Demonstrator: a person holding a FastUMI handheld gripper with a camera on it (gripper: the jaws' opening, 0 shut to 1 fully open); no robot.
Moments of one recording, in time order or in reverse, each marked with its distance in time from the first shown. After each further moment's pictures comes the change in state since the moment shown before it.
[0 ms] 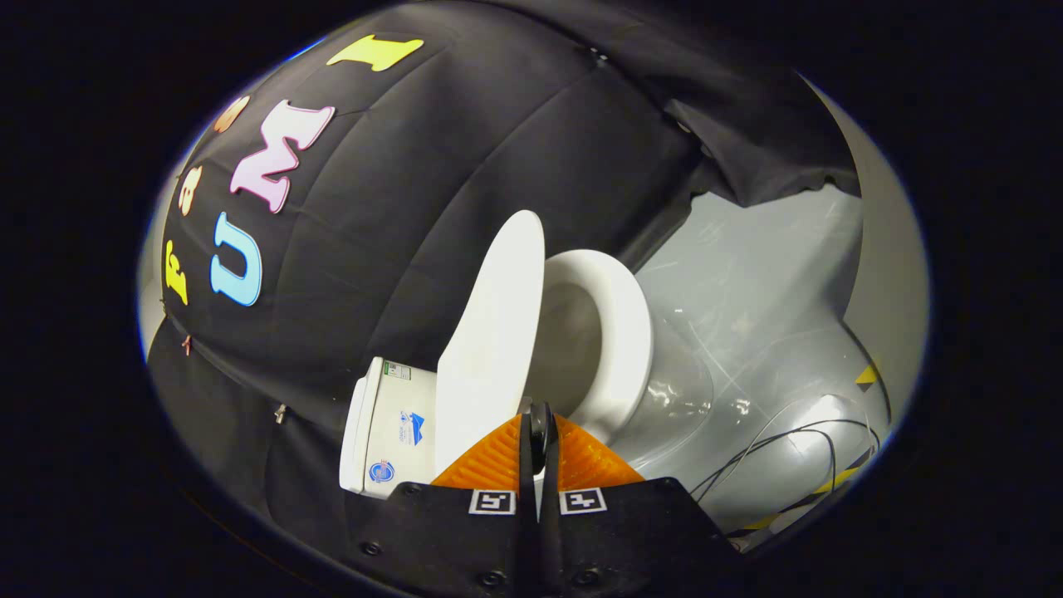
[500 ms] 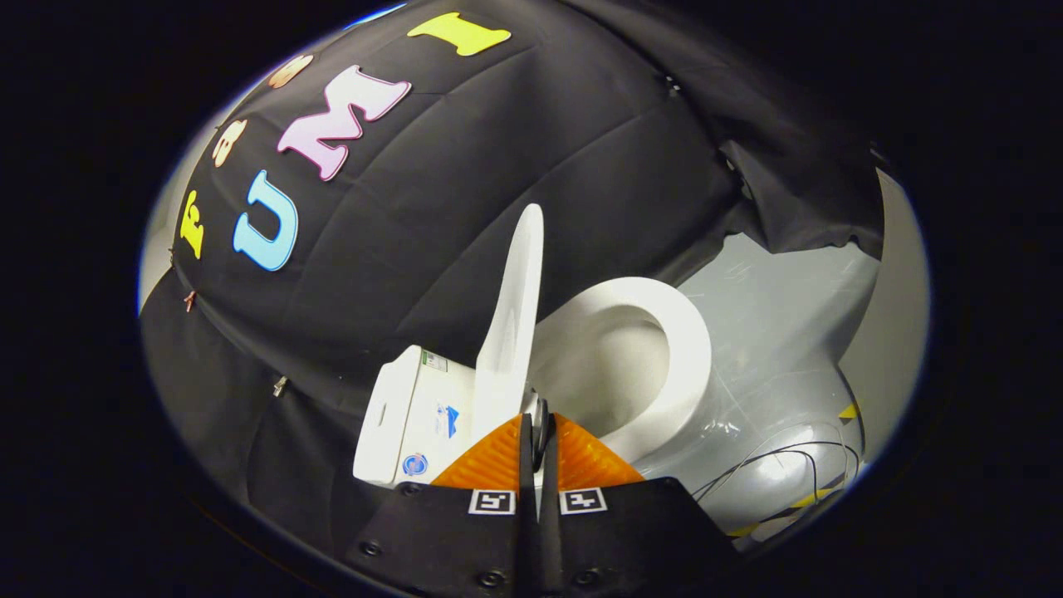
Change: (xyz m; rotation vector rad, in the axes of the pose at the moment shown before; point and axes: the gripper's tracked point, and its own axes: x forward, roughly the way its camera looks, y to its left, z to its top) arm -0.031 0.101 0.005 -0.161 -0.011 0.006
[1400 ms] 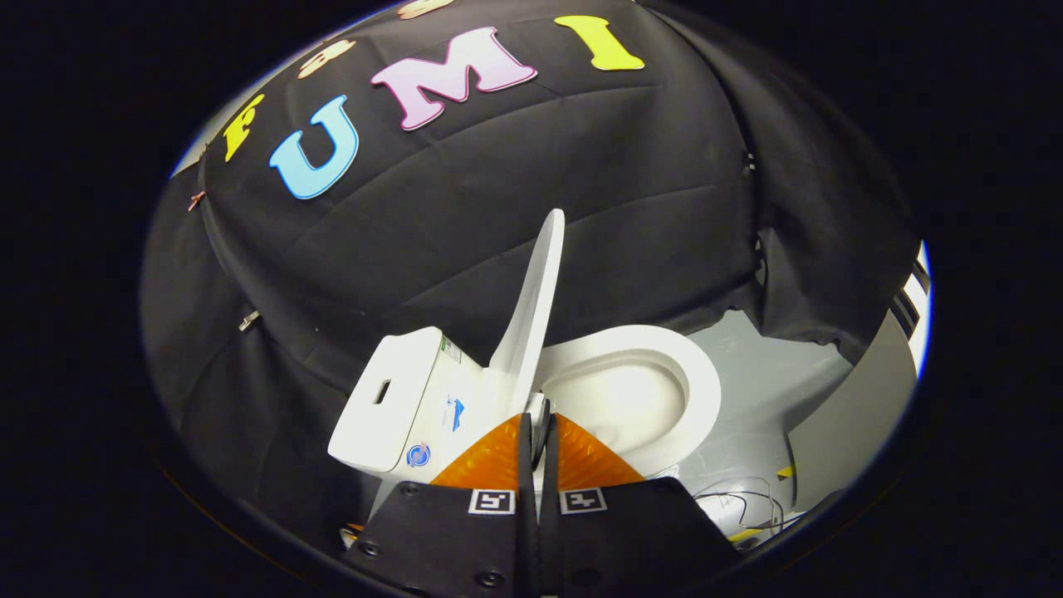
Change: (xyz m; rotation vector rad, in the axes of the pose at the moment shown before) arm -0.012 0.109 -0.006 -0.323 -0.055 -0.103
